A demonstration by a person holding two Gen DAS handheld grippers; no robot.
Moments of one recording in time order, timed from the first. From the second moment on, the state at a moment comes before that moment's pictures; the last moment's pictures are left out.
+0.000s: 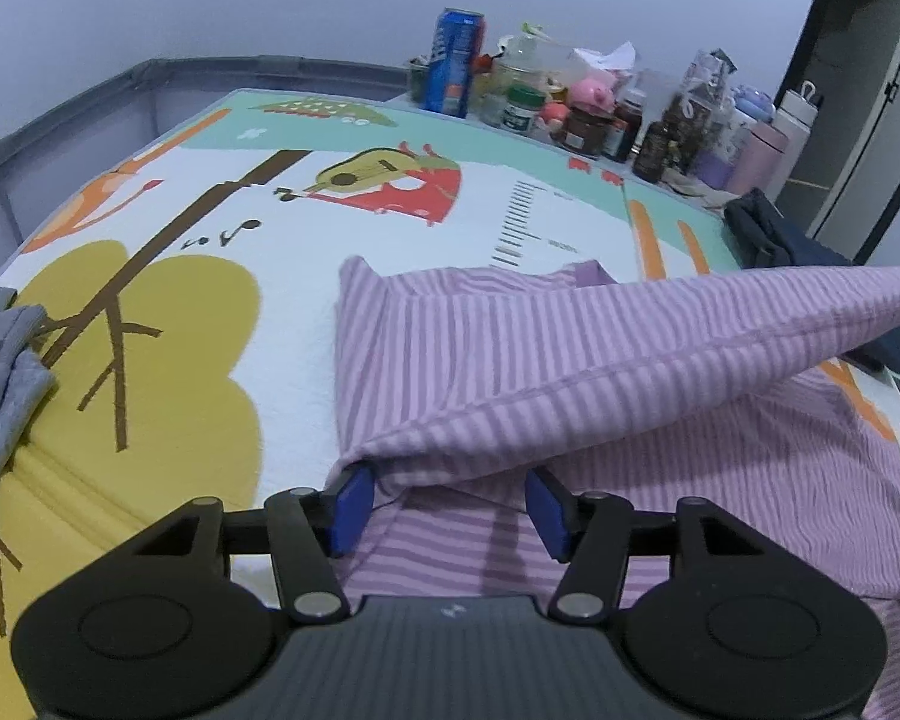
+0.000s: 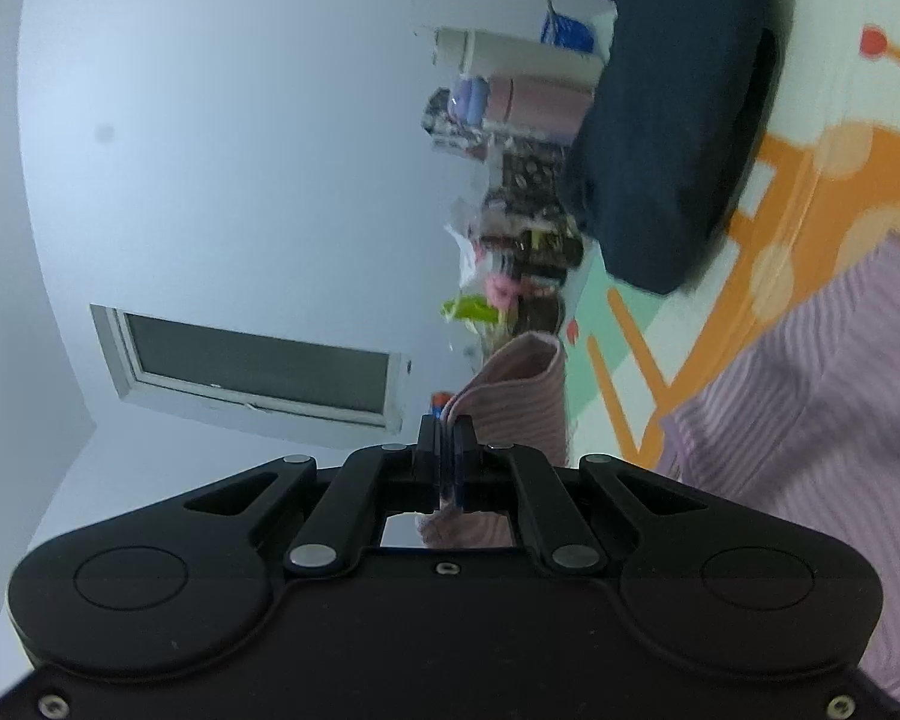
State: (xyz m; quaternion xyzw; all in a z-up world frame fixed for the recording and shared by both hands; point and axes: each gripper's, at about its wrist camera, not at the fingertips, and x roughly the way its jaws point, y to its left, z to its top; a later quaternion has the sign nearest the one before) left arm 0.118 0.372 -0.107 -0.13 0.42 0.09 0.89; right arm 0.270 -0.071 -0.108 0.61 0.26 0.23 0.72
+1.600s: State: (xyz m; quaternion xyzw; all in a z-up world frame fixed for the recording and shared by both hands) left arm 0.093 0.426 -0.075 -0.14 0.39 0.10 0.90; right arm 0.183 -0.125 -0.127 0.50 0.33 0.09 0.80
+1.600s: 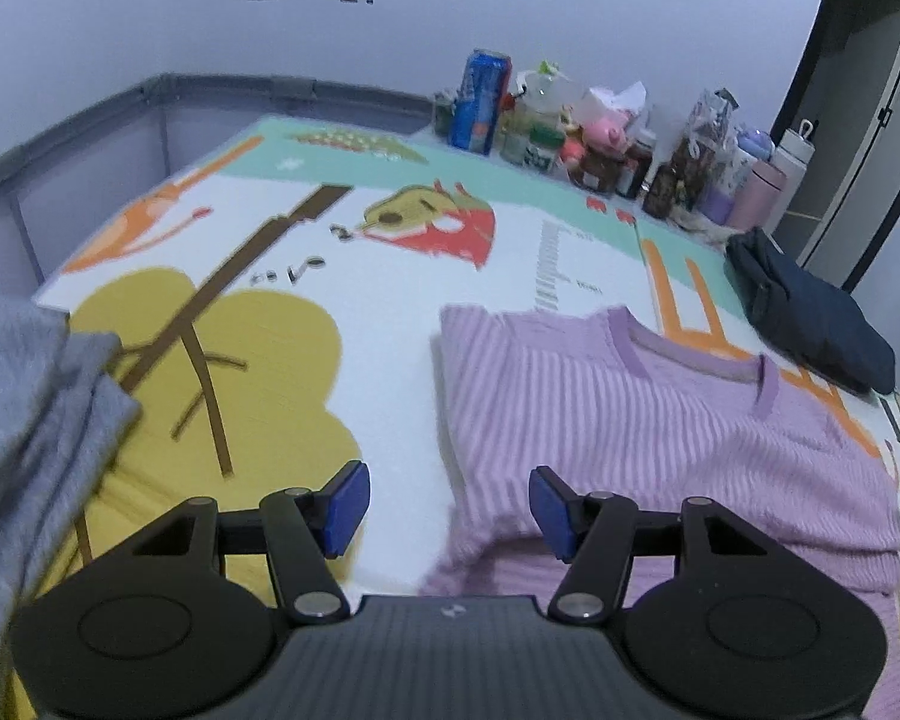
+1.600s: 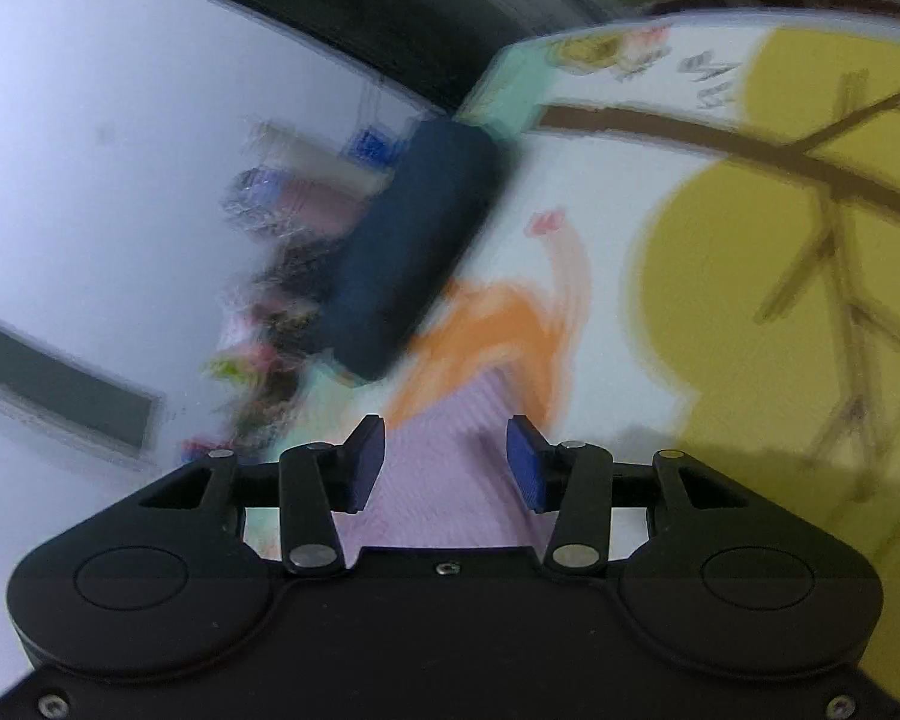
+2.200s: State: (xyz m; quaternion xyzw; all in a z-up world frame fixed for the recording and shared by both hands) left arm 0.075 0.401 -0.112 -0.06 0.47 0.06 0.88; right arm 0.231 0.059 -0.170 0.42 0.52 0.23 0.71
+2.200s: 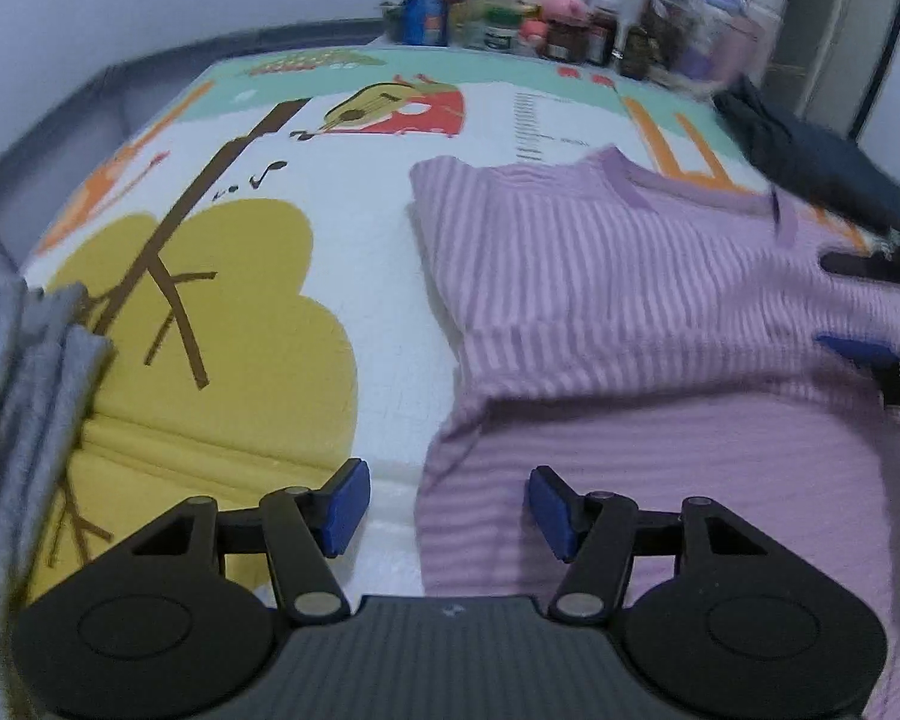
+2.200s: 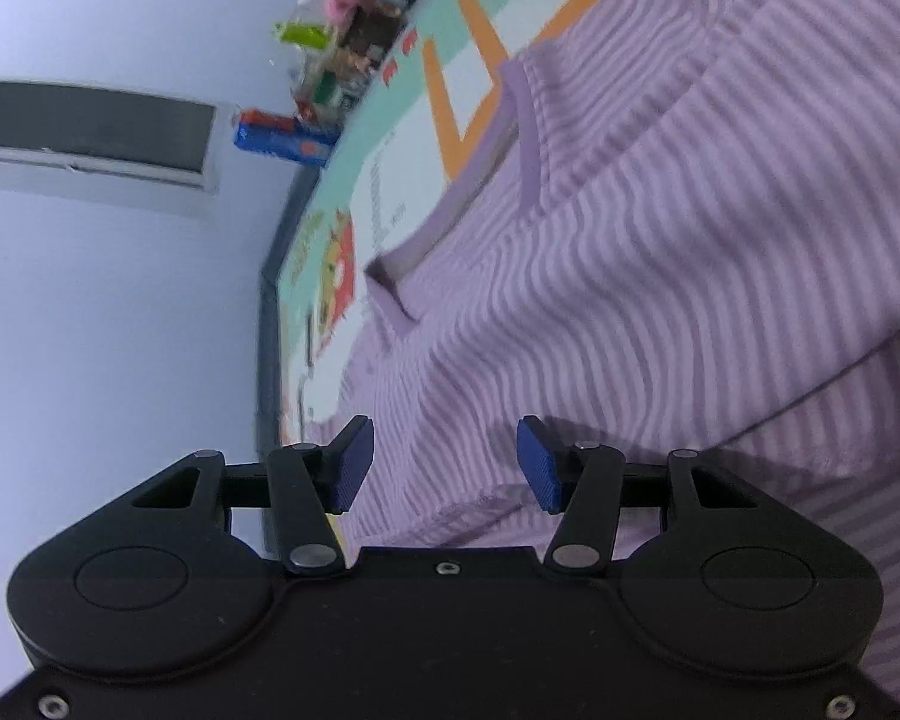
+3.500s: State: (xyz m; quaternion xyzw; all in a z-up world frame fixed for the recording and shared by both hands) left arm 0.105 0.419 -0.108 -0.09 0.45 0.11 0.88; right arm 0.273 0.254 -0.153 0.35 0.60 0.42 0.59
